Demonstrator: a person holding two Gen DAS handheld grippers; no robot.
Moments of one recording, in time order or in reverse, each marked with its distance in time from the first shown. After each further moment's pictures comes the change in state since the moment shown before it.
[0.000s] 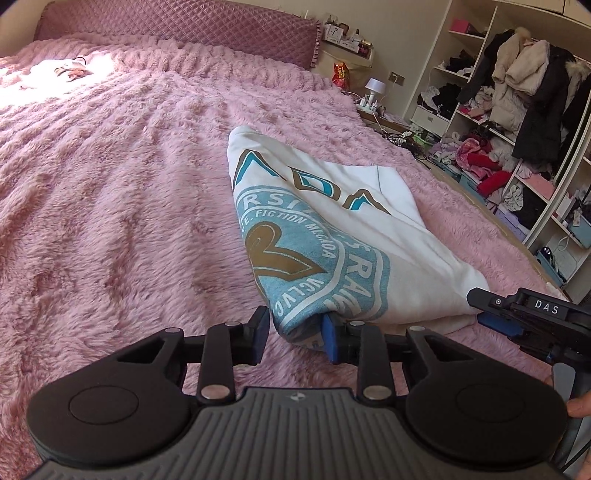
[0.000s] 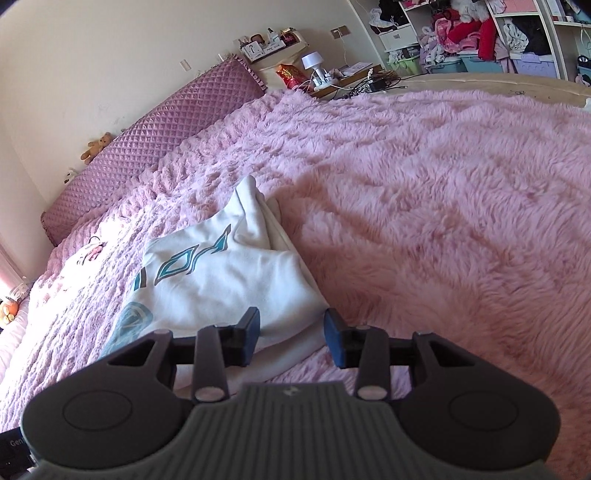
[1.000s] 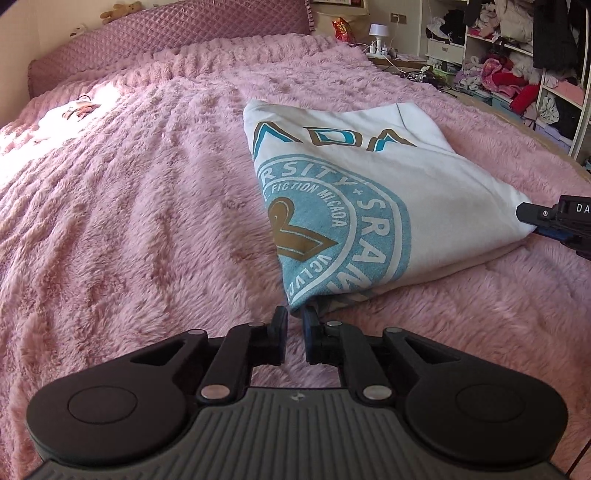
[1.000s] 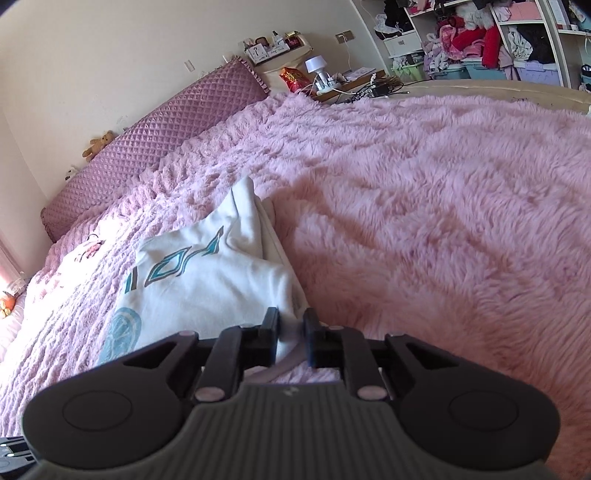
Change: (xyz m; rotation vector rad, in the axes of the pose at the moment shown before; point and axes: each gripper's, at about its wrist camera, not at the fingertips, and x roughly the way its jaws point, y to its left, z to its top) left arm -0.011 -0.027 -0.017 0.245 0.108 0.233; right arm 0.003 -0.010 0.004 -0.029 -0.034 -0.003
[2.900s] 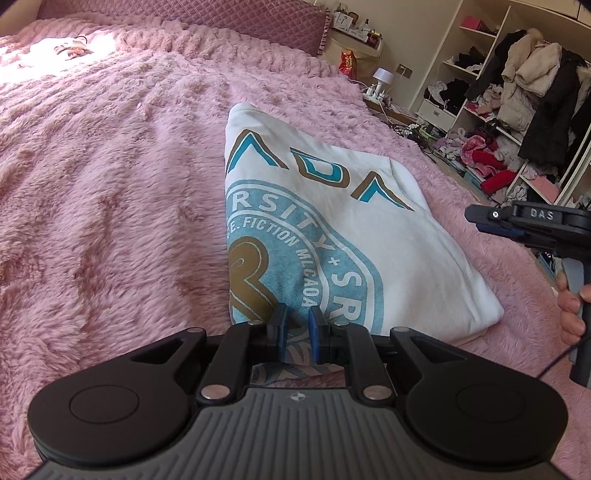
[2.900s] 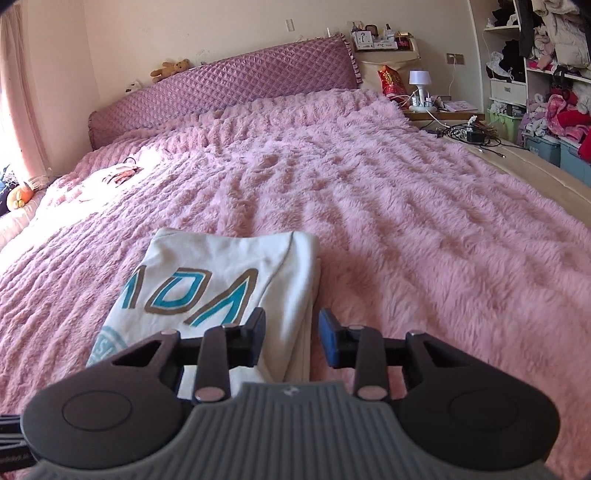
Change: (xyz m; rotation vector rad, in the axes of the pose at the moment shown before) left arm 0.044 0.022 0.022 -0.275 -0.060 -0.245; right arm 0.069 0.044 0.095 -0.374 0.126 0.100
